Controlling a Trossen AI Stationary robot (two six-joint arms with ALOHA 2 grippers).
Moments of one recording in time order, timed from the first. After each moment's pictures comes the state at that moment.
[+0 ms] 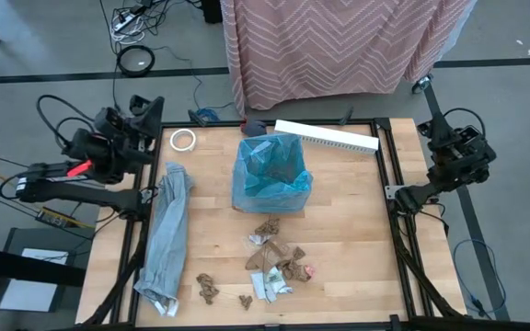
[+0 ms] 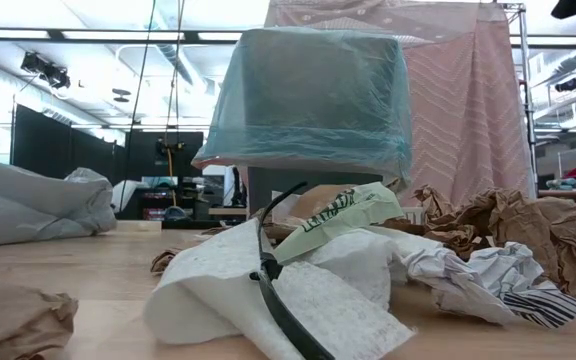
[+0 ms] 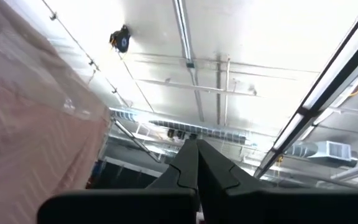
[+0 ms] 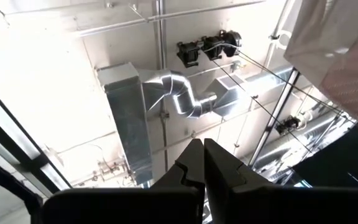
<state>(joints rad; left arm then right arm) 0.07 0.76 0.83 0.77 -0.32 -0.11 0.40 0.01 0.32 0.99 0.60 -0.18</state>
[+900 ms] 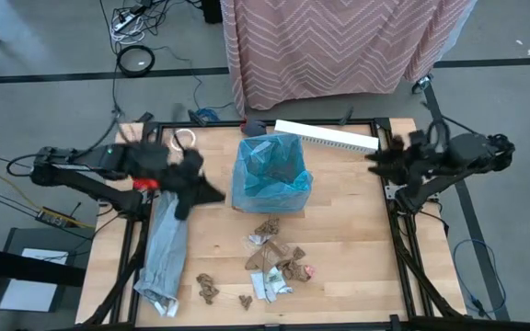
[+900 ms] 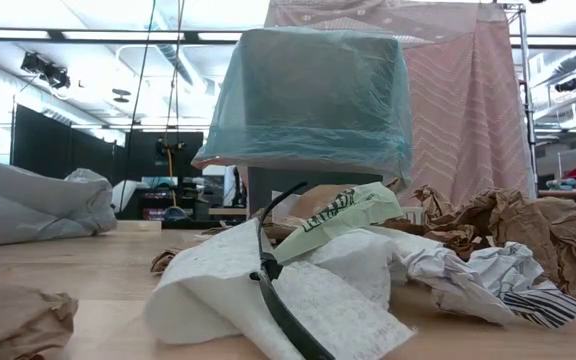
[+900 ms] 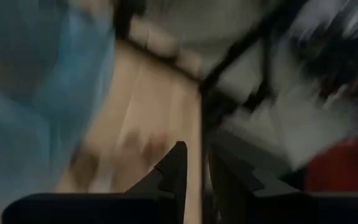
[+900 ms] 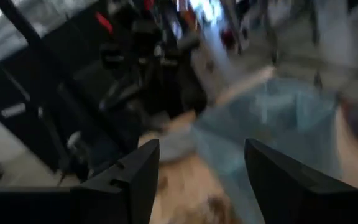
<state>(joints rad) -0.18 1.06 1.26 -0.63 0.08 -0.64 0.40 0.48 0.94 -0.58 0.46 0.57</state>
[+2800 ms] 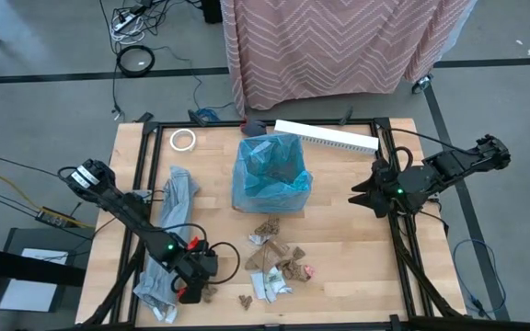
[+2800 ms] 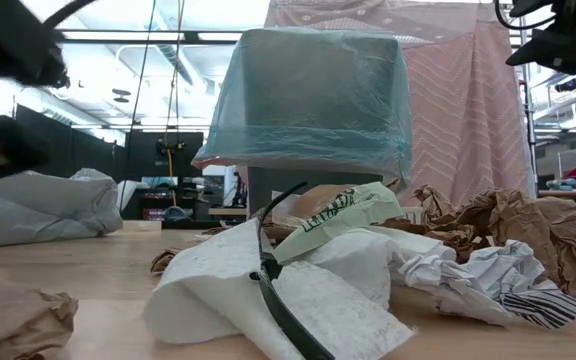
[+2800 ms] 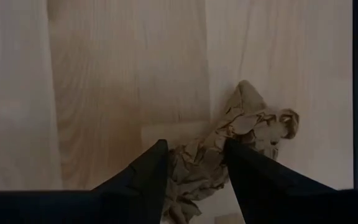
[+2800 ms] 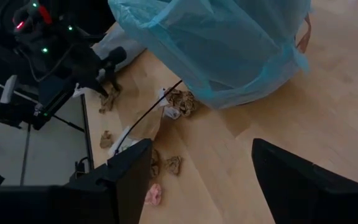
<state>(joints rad) -0.71 1.58 0.79 -0.33 -0.01 -0.71 0.40 0.56 0.77 -0.81 0.36 0.95</state>
